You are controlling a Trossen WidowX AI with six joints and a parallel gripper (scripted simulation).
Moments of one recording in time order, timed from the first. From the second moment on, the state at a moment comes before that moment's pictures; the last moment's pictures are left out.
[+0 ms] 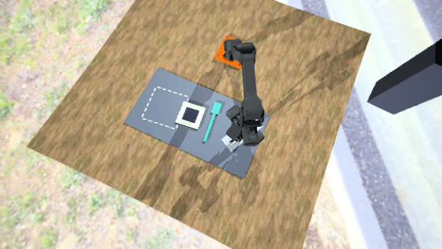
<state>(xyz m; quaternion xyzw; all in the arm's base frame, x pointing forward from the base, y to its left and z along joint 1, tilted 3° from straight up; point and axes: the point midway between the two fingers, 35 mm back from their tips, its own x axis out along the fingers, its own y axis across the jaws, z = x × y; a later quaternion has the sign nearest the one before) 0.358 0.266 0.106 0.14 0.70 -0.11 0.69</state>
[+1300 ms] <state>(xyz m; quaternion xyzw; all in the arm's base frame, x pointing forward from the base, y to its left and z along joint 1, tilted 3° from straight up) 0.357 0.266 0.098 0.11 0.71 -0.07 0.70</state>
